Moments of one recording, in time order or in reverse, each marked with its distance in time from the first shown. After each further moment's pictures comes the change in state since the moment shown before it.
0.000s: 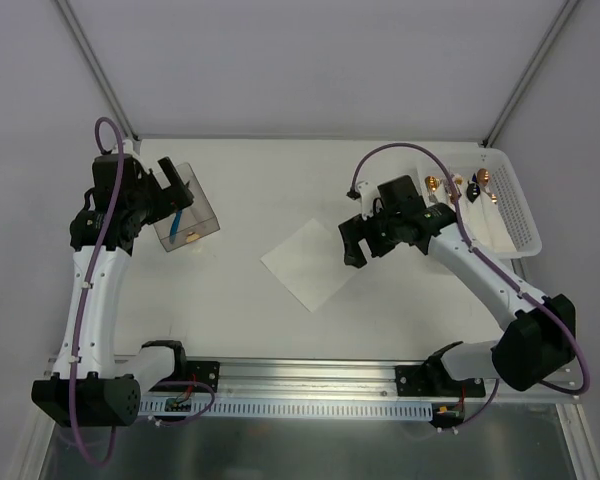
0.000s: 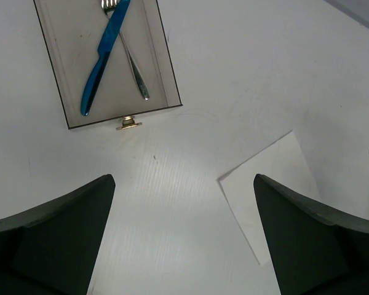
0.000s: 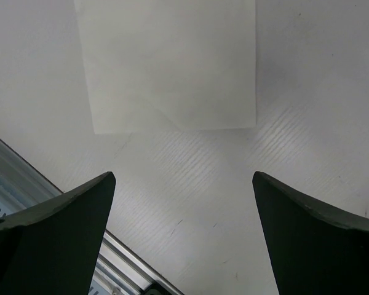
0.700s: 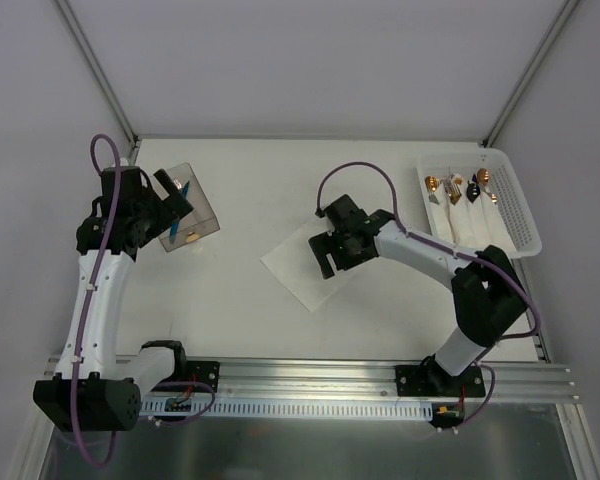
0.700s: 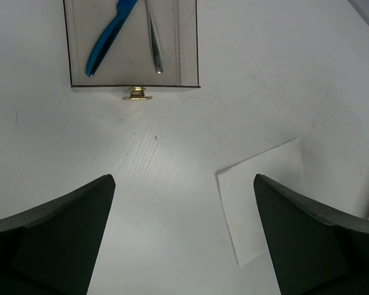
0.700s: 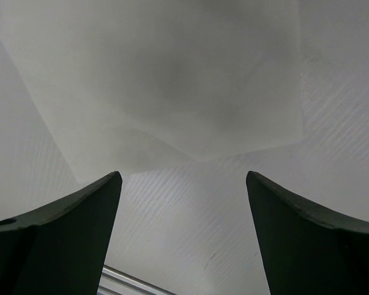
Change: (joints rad) left arm 0.000 -0.035 -0.097 -0.034 -0.066 -0.171; right arm 0.212 0.283 -0.004 0.096 0.270 0.276
